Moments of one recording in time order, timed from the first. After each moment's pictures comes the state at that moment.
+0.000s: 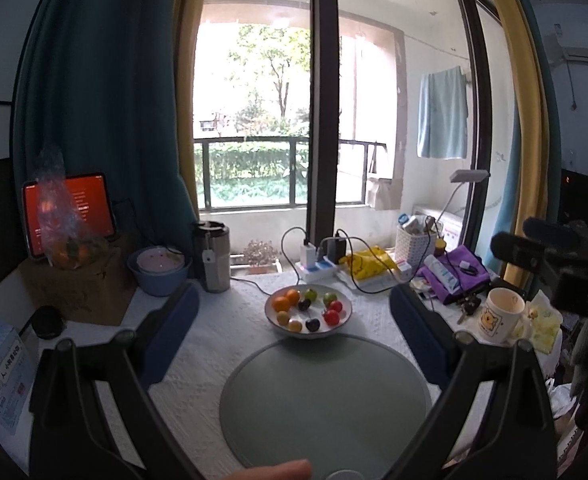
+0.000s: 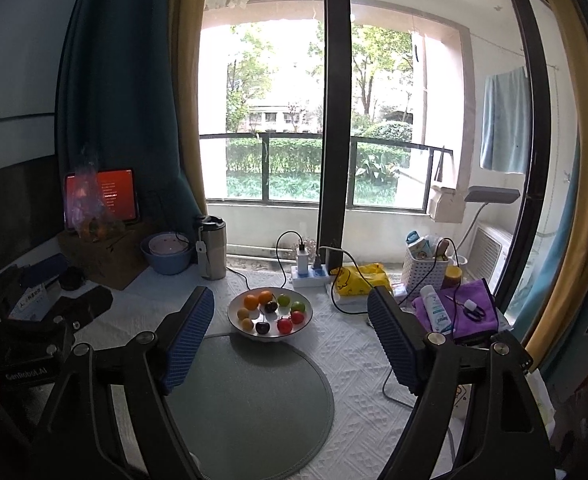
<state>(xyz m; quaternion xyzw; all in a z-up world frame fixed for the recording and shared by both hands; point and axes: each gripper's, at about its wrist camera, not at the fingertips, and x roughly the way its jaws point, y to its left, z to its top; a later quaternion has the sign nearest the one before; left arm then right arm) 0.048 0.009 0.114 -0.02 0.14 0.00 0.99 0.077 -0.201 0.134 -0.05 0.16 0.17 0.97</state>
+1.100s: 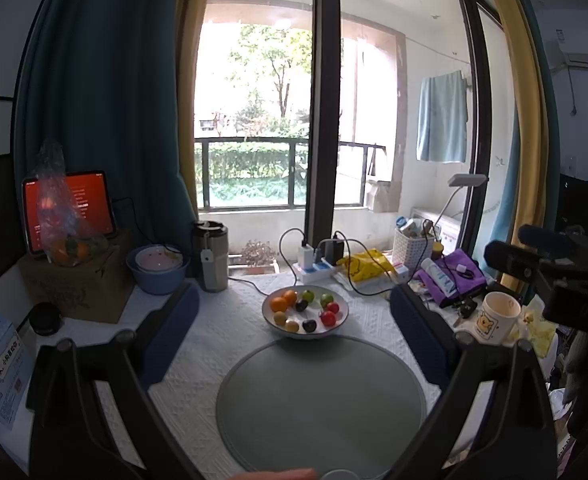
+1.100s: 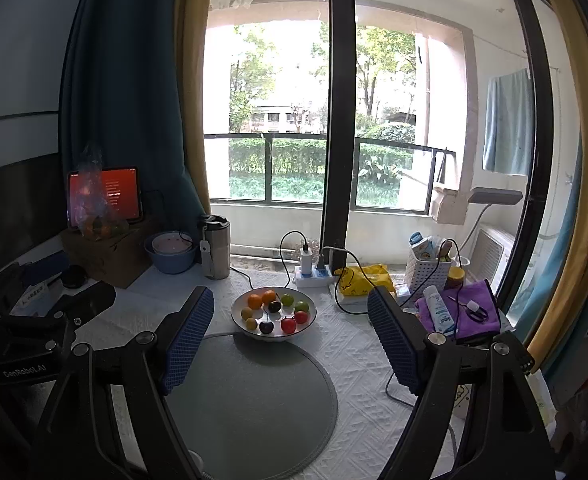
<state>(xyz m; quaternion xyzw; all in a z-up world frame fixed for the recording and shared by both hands) 0.045 0.009 0.115 -0.03 0.14 -0.01 0.99 0.075 -0.200 0.133 -0.06 0.16 0.17 0.97</state>
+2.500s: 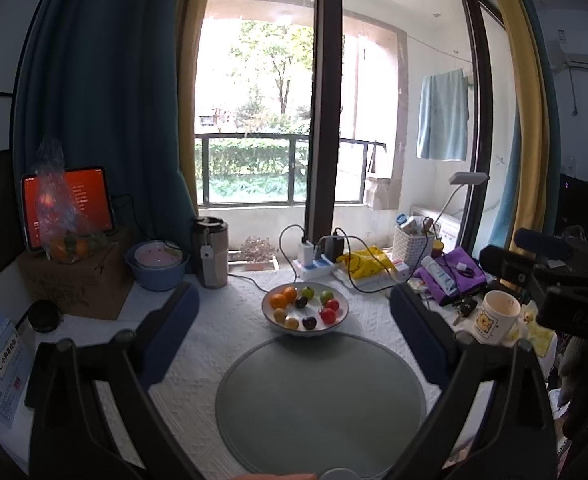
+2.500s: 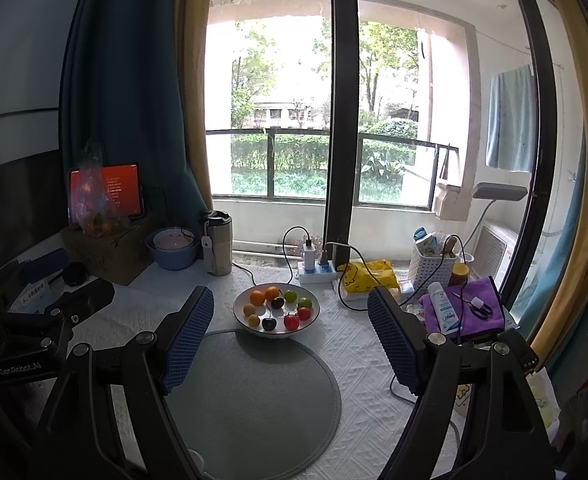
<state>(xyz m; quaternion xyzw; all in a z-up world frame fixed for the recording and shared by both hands) 0.045 0.012 0.115 -0.03 0.15 -0.01 0.99 0.081 -0.199 0.129 -0.06 0.17 0.18 0.97</state>
